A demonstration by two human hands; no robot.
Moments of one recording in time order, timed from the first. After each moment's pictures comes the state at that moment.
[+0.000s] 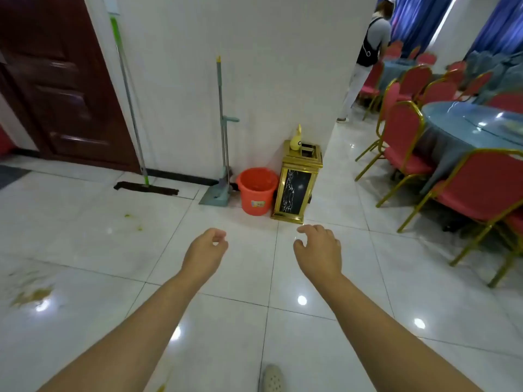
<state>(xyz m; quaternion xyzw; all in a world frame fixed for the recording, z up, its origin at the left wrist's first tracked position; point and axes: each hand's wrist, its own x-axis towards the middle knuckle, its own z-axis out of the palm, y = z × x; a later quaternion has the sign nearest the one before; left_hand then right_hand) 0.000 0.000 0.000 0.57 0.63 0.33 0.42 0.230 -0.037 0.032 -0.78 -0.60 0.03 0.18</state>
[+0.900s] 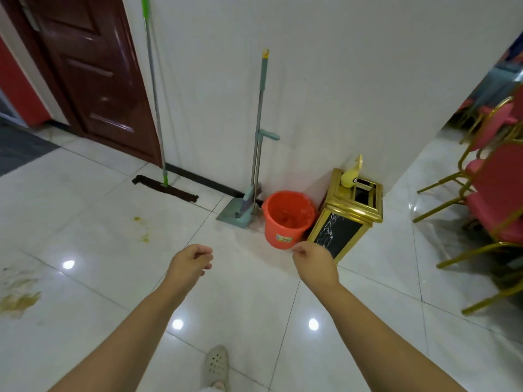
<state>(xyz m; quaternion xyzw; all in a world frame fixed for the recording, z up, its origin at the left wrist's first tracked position) -0.011 0.383 -0.040 0.37 0.69 0.40 0.47 0.246 0.418 -0.011 -0.71 -0.66 0.22 0.15</state>
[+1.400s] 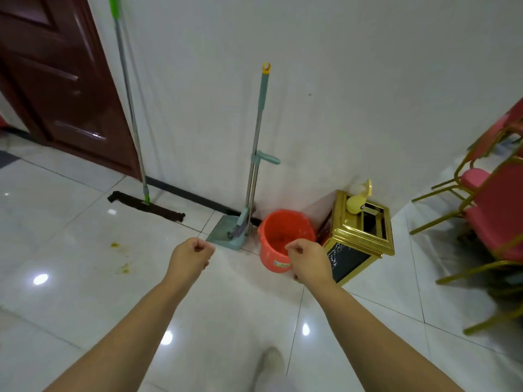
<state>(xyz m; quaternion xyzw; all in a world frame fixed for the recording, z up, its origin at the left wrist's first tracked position) -0.065 0.613 -0.041 0.41 0.72 0.36 0.44 0.179 0.629 -0.006 -0.74 -0.60 0.26 0.19</state>
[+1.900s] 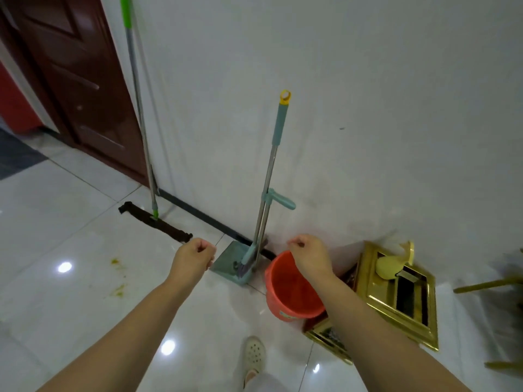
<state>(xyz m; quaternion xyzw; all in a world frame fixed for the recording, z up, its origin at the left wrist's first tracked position) -0.039 0.835 -0.047 0.33 0.73 0.41 0.43 0.192 0.902 -0.018 -0.69 -0.65 0.28 0.17</state>
